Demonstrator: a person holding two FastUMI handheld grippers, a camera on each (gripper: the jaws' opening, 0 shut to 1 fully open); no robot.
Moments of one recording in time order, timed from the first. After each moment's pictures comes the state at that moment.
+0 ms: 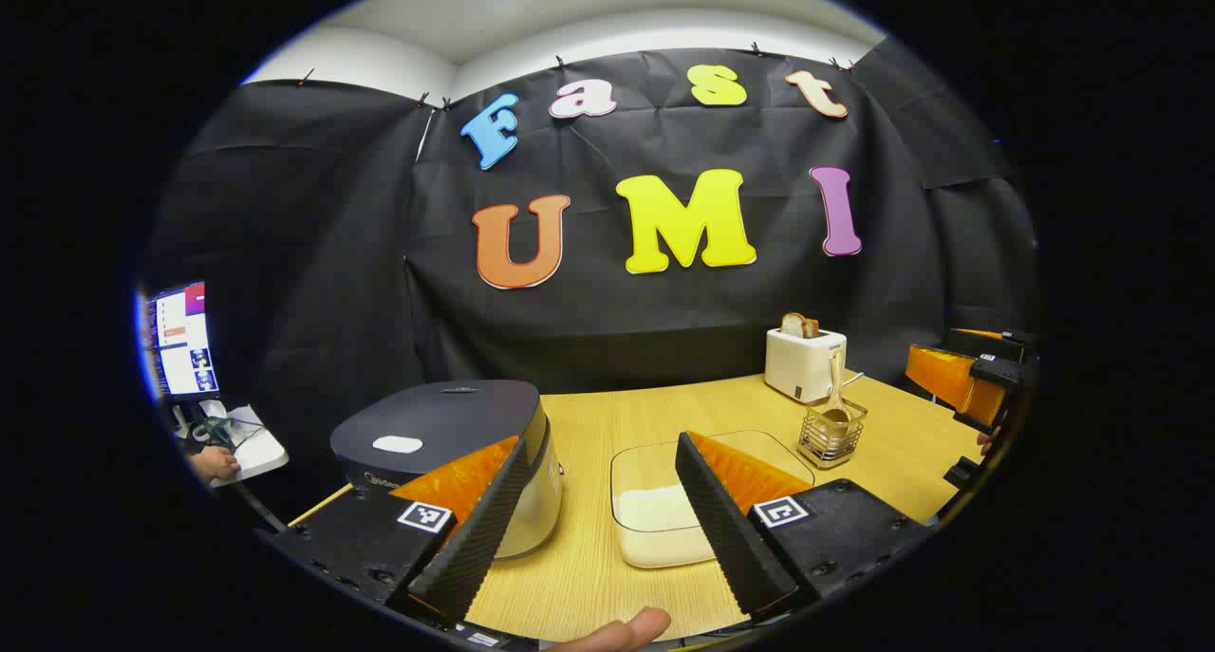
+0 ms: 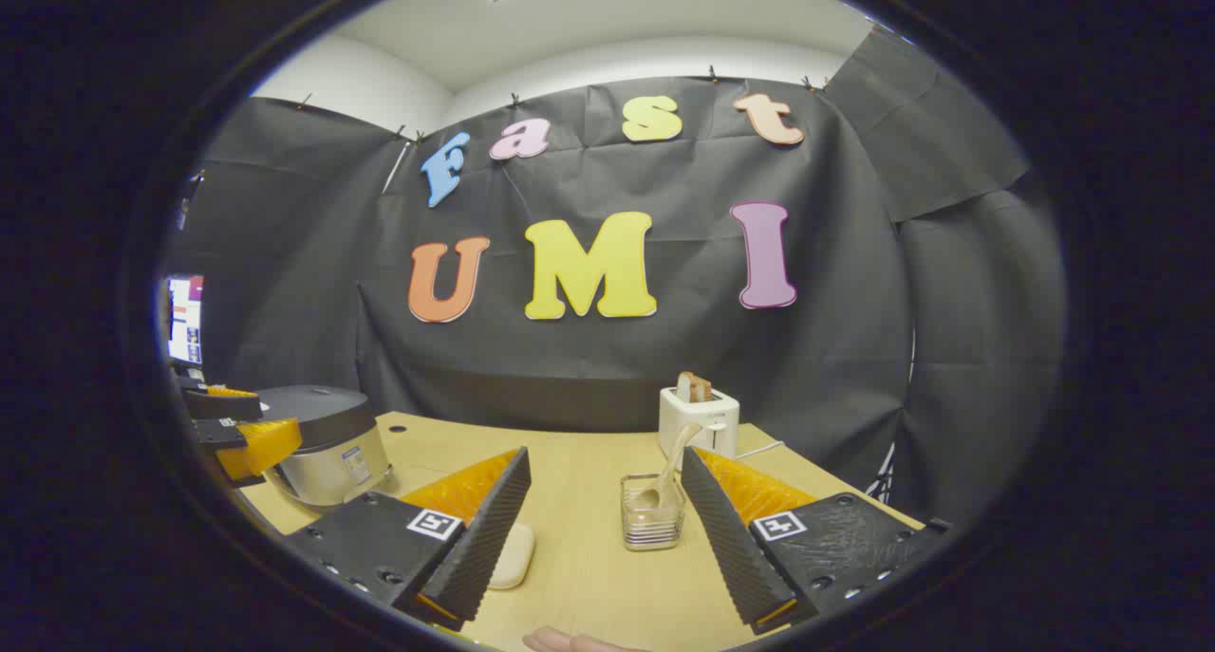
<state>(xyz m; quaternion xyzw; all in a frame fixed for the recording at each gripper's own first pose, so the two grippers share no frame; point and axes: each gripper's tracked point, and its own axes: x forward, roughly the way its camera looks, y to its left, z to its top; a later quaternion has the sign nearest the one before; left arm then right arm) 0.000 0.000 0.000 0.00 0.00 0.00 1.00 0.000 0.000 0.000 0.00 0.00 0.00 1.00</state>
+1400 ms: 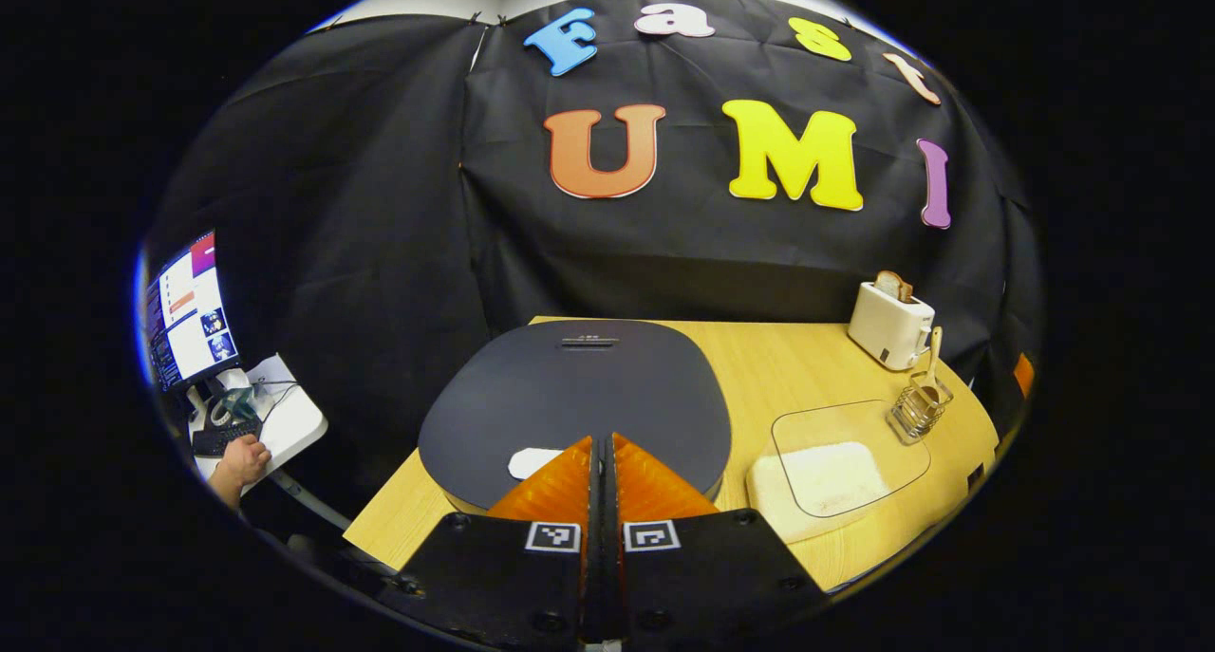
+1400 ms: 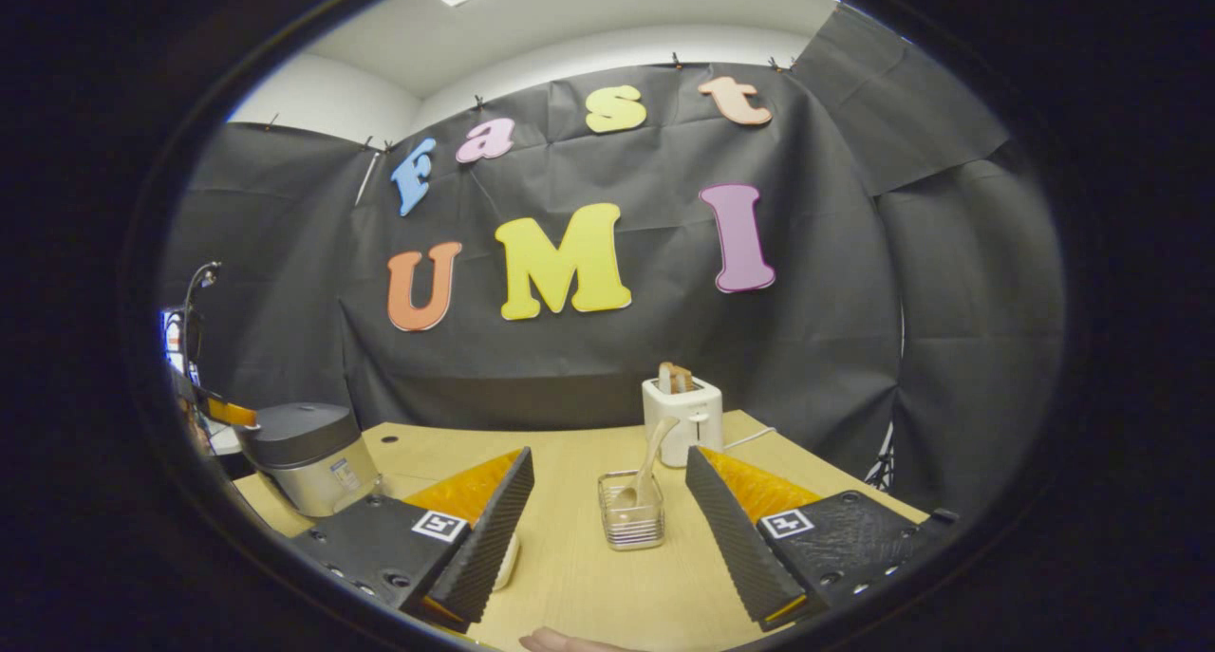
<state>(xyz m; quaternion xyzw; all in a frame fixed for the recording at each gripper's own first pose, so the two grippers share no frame) 0.049 0.168 -0.035 -0.05 0.17 0.06 0.98 0.010 -0.037 0.001 0.04 0.01 -0.02 1.00</state>
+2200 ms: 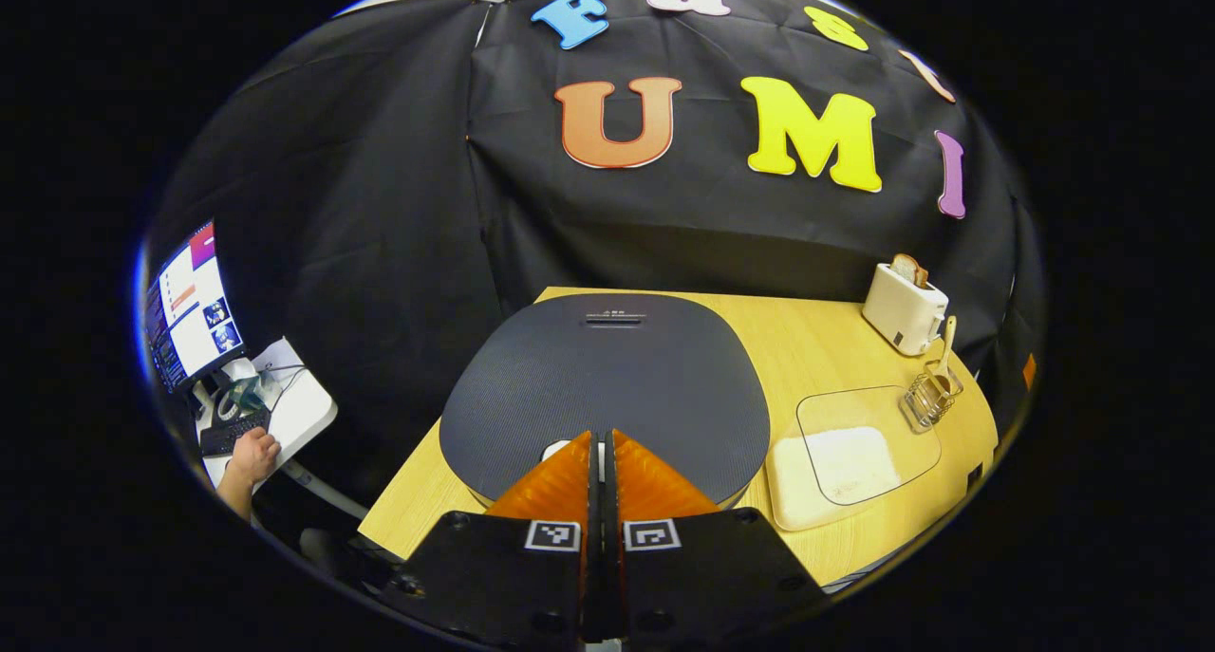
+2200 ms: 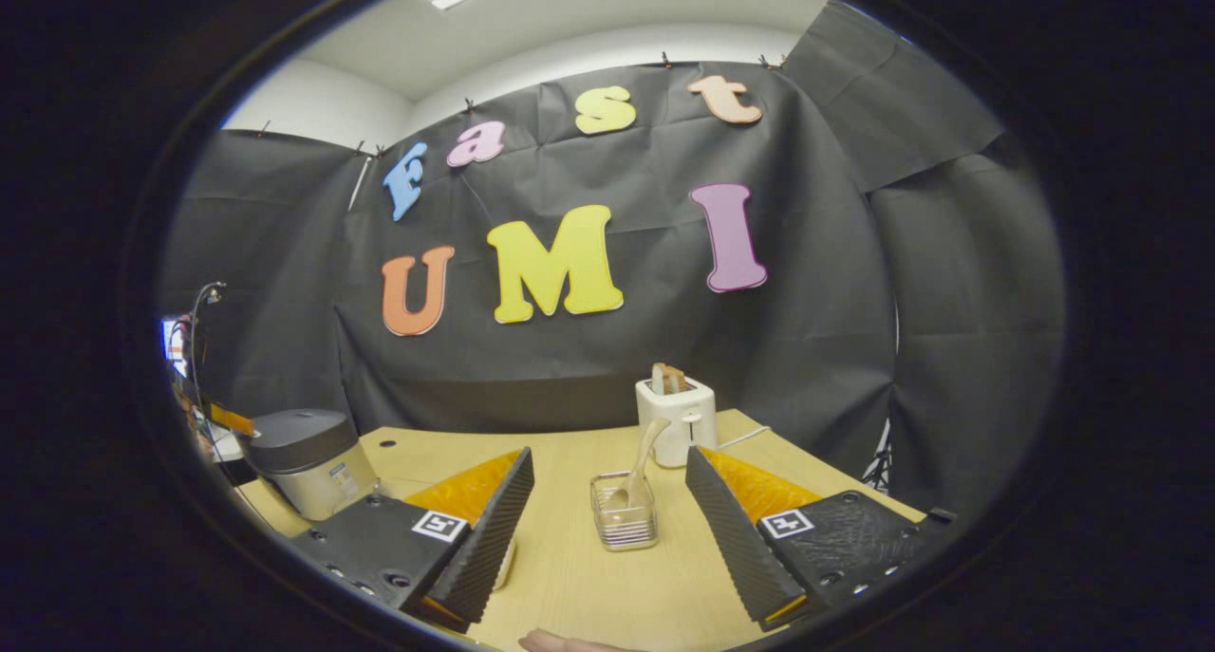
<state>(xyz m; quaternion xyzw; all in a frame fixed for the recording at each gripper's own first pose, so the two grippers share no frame) 0.044 0.176 -0.047 -0.06 0.22 0.06 0.97 0.007 -0.045 0.004 0.06 0.01 -0.02 1.00</state>
